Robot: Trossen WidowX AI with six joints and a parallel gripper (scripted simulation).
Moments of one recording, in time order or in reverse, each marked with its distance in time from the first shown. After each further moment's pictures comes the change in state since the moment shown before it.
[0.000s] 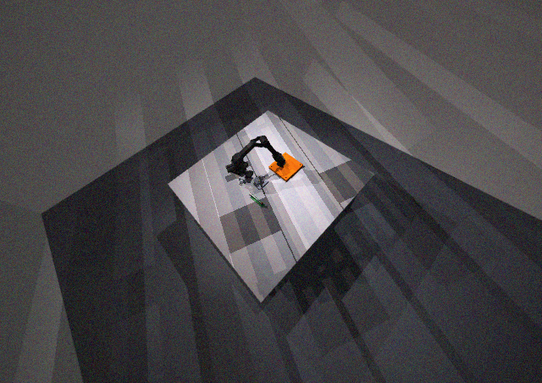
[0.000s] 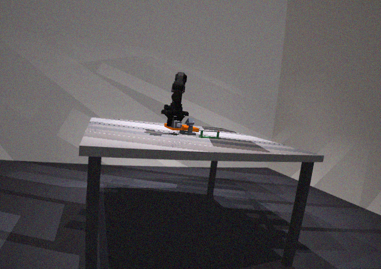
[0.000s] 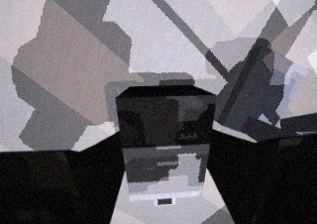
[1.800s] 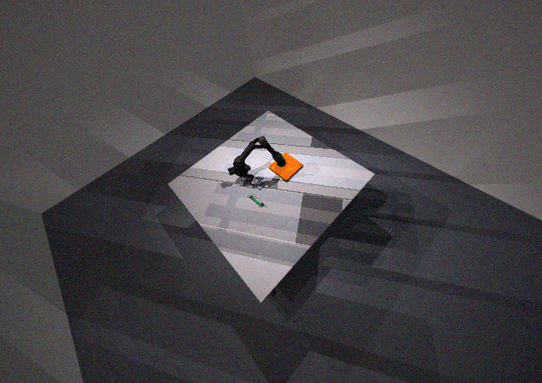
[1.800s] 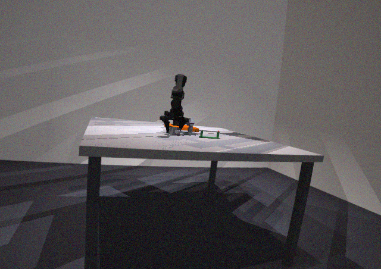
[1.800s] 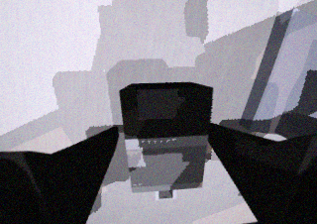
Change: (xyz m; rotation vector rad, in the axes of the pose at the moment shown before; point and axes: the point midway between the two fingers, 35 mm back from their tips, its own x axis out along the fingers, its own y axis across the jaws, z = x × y) arm 0.041 -0.001 0.002 0.181 0.006 0.005
